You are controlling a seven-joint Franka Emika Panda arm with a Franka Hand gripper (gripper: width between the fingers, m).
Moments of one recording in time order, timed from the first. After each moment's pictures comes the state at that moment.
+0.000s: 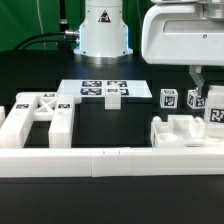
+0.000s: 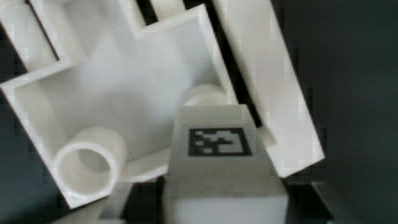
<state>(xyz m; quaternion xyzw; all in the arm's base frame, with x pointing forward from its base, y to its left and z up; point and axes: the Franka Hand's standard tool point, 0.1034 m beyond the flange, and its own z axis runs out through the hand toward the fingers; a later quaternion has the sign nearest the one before) 0.643 0.107 0.090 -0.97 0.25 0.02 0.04</state>
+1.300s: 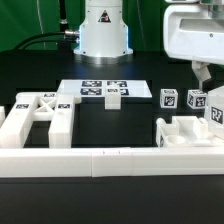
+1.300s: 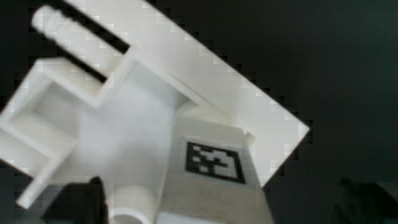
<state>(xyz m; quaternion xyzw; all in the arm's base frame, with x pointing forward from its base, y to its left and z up) 0.645 0.121 0.090 -0.90 0.42 0.02 0.06</state>
